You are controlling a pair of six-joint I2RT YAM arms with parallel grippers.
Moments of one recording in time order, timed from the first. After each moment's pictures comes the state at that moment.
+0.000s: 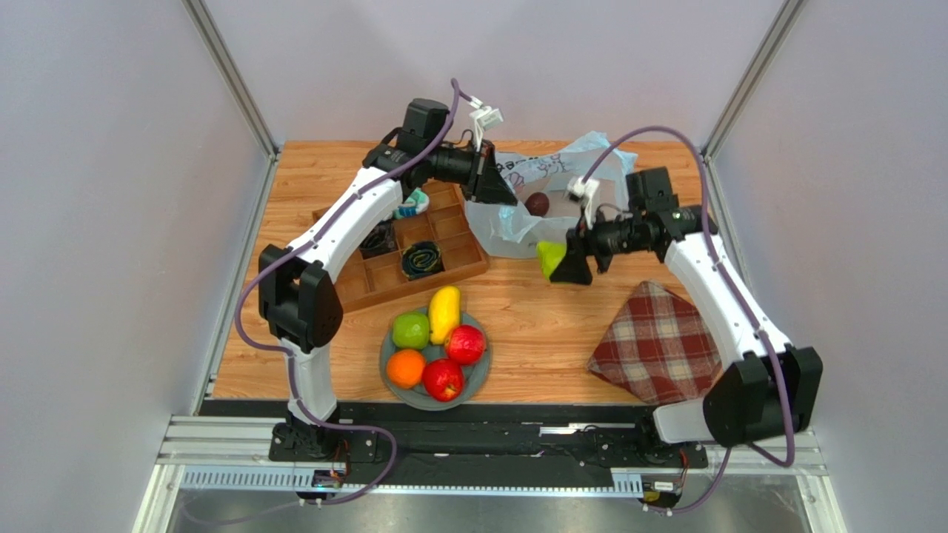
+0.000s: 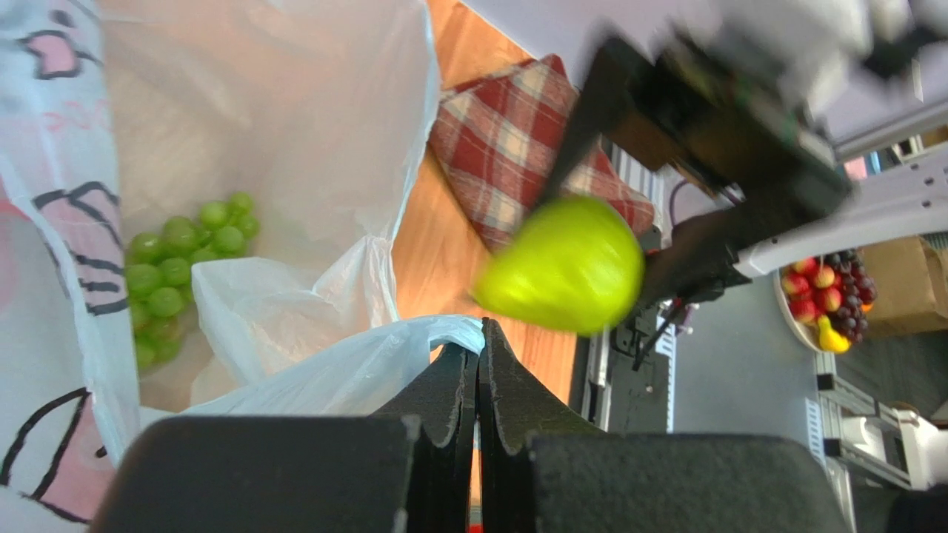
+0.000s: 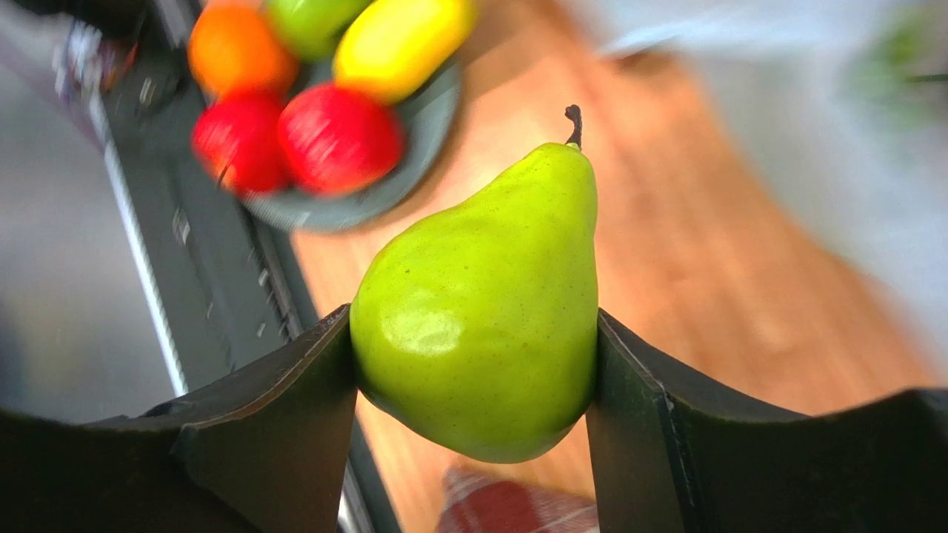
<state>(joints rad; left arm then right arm) -0.49 1.92 1.87 -0.48 0.99 -0.13 0.18 1.40 1.31 -0.86 -0.86 -0.47</state>
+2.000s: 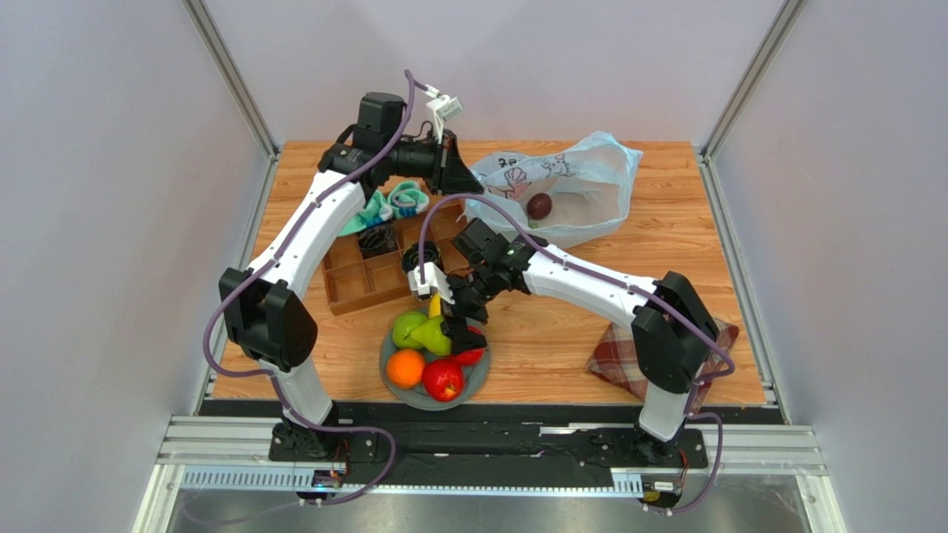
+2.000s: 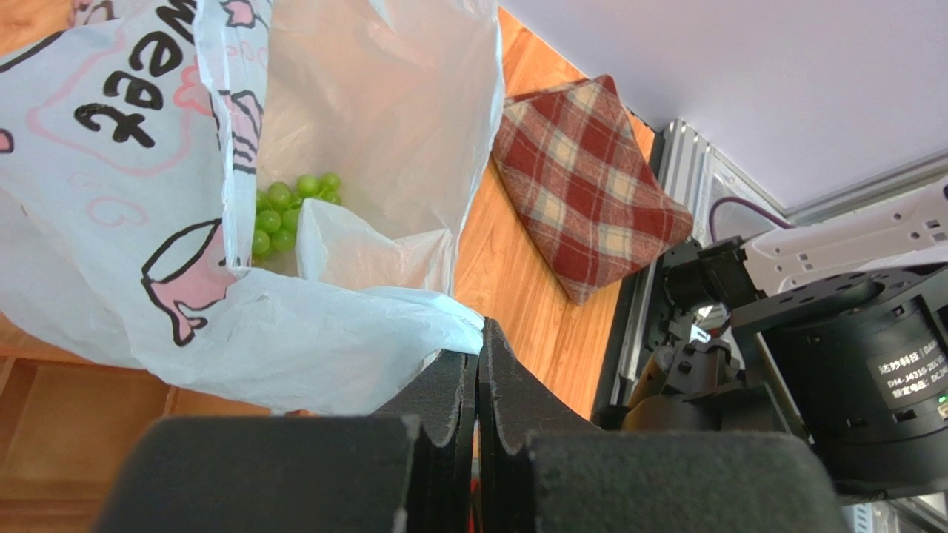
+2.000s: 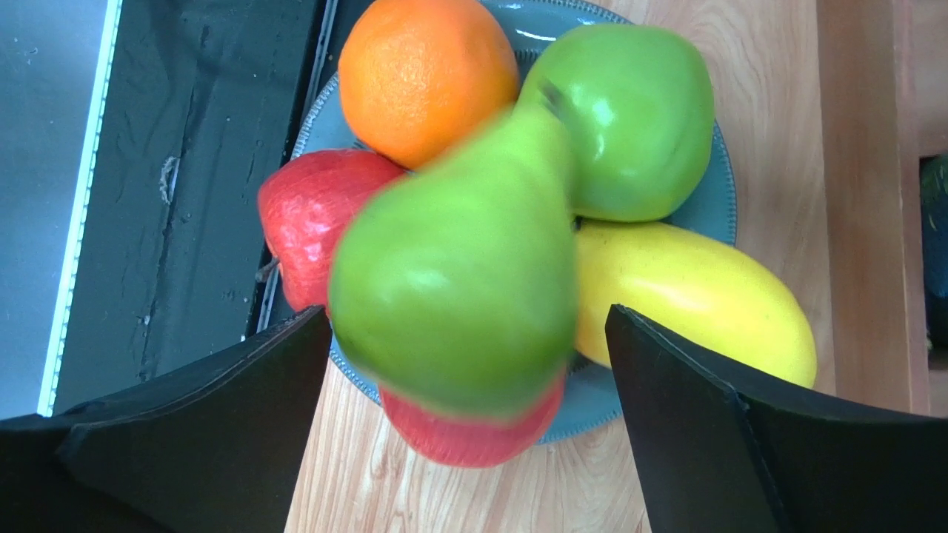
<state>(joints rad) -0.38 1.76 1.78 -0.54 0.95 -0.07 0.88 1.78 1.40 -0.66 -0.71 -0.68</state>
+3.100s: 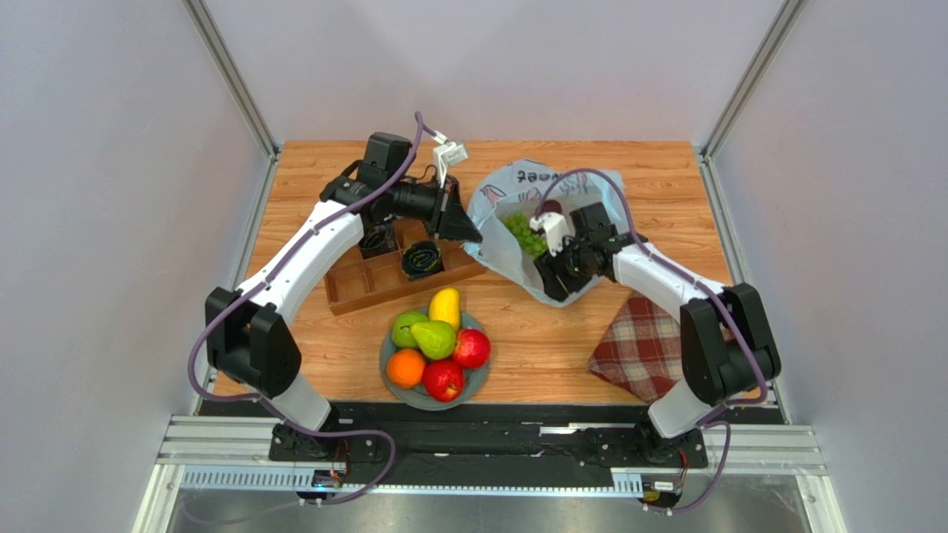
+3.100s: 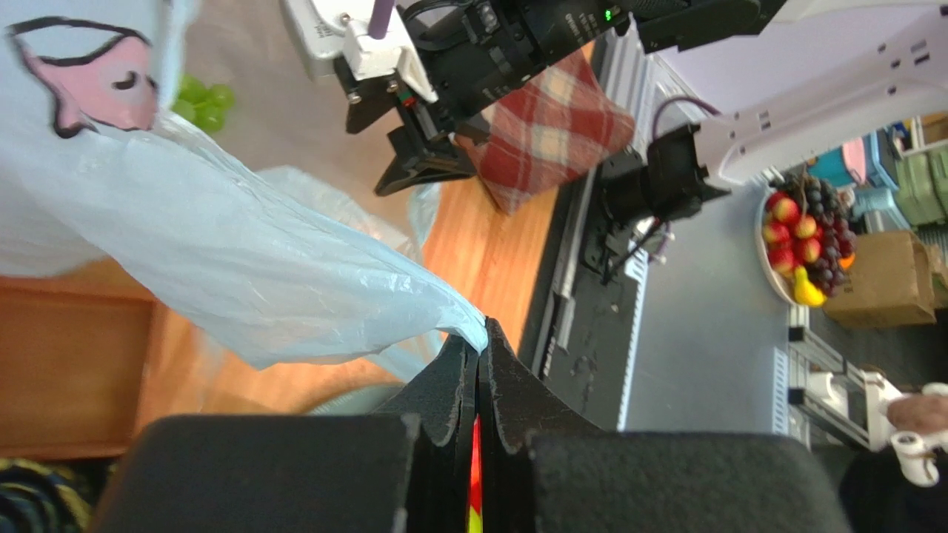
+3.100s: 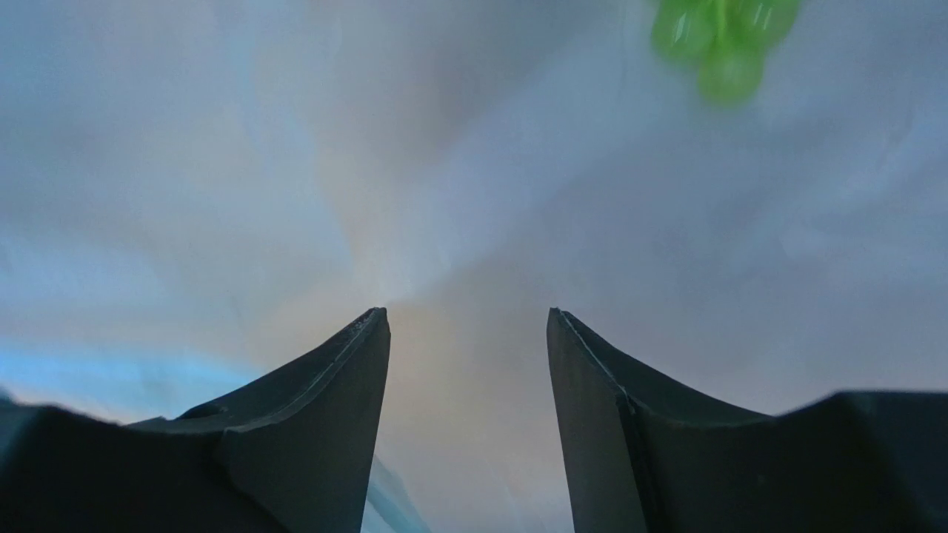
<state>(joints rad) -0.42 1.62 1.51 -0.56 0.99 -0.05 0.36 1.60 1.05 -0.46 -0.31 -0.33</state>
